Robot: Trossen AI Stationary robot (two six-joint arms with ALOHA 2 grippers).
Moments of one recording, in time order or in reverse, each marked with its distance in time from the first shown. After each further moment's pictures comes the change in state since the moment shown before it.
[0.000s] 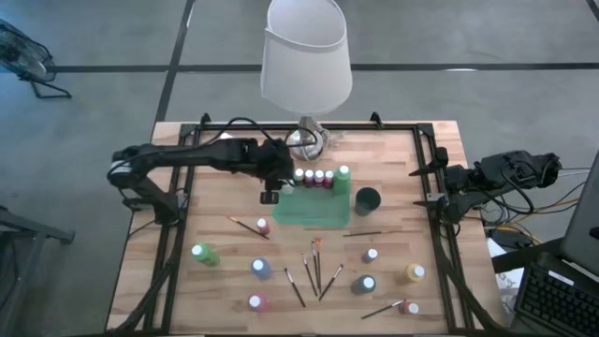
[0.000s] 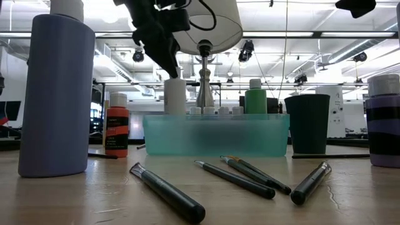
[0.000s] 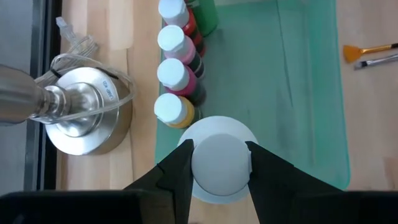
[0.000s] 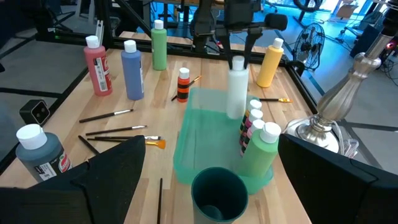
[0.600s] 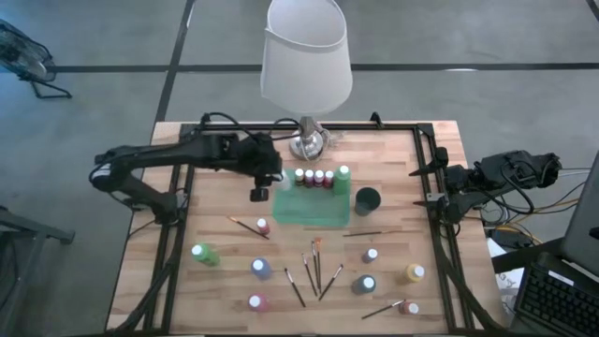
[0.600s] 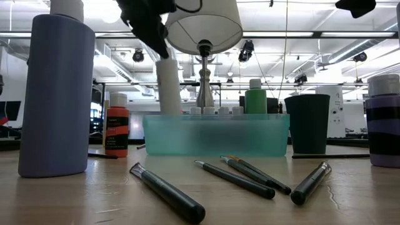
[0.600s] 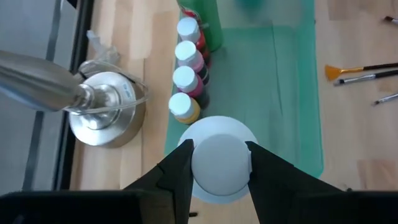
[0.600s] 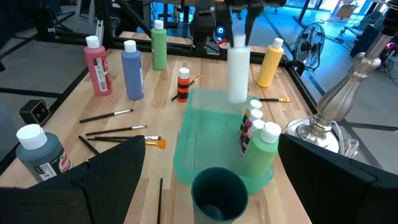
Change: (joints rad) left arm -0.001 -0.145 -0.021 -0.035 0.003 -0.051; right arm 0.000 0.000 0.000 0.000 0.000 0.002
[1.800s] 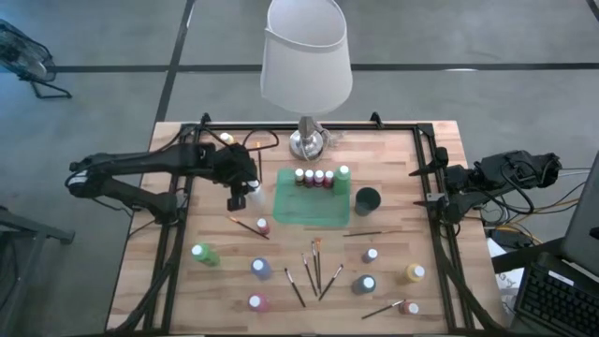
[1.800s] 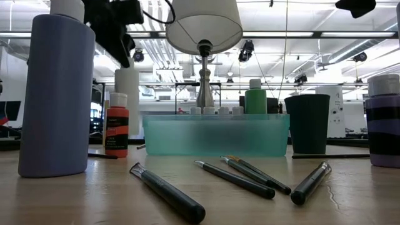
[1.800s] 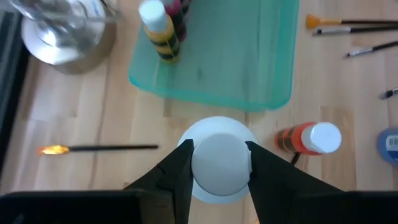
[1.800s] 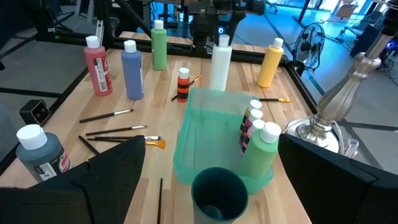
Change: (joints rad) left arm -0.001 -0.243 -0.254 -0.073 0.047 -0.160; right arm 0.000 0.000 0.000 0.000 0.000 0.000
